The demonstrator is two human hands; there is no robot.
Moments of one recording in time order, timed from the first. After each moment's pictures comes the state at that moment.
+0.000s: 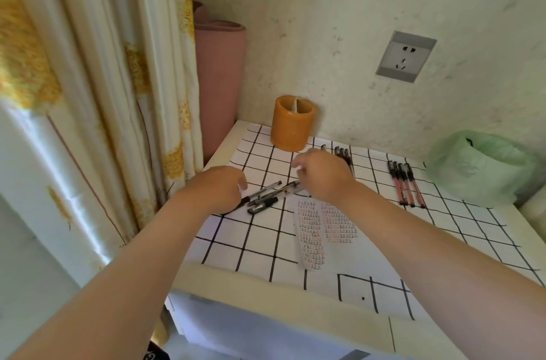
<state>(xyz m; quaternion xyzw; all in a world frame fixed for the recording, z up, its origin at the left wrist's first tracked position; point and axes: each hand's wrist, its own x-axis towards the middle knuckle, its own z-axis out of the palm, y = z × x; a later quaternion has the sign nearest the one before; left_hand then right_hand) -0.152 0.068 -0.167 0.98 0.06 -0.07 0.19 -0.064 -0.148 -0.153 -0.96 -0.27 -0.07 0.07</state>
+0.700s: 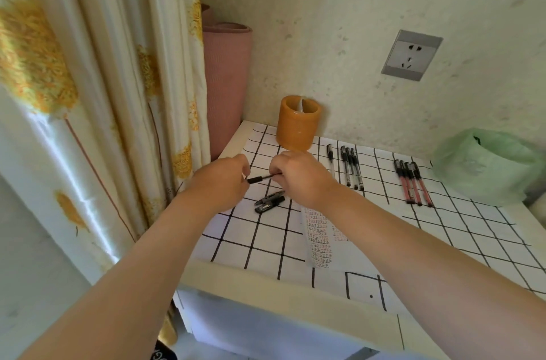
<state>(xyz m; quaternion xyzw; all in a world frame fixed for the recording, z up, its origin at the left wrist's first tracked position) -0.162 0.071 -0.160 0.98 0.06 0.05 0.19 -0.081 -0.108 -0.159 -0.89 -0.43 -0.10 0.09</state>
